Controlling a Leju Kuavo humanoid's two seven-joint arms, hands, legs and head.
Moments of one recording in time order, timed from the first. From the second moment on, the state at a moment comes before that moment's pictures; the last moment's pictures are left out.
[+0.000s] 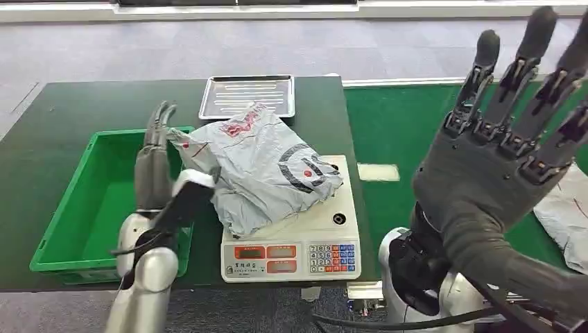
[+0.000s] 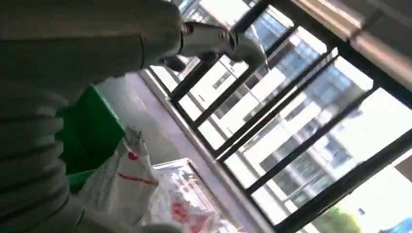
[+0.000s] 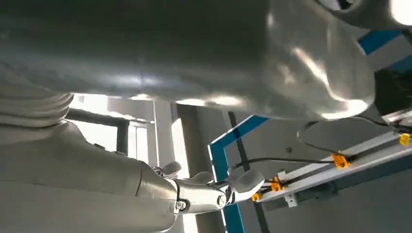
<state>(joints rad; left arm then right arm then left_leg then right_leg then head) -0.33 -0.24 -0.11 -1.36 -1.08 0.24 -0.23 -0.27 0.31 0.26 -2.06 0.04 0.21 -0.70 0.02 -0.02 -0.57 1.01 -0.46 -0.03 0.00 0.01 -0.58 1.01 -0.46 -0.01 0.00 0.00</state>
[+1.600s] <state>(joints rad) -0.79 -0.19 -0.45 -0.37 -1.52 -0.06 -0.20 -0.23 0.27 0.33 -2.06 0.03 0.16 -0.70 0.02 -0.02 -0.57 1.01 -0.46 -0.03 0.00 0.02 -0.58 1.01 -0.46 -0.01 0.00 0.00</state>
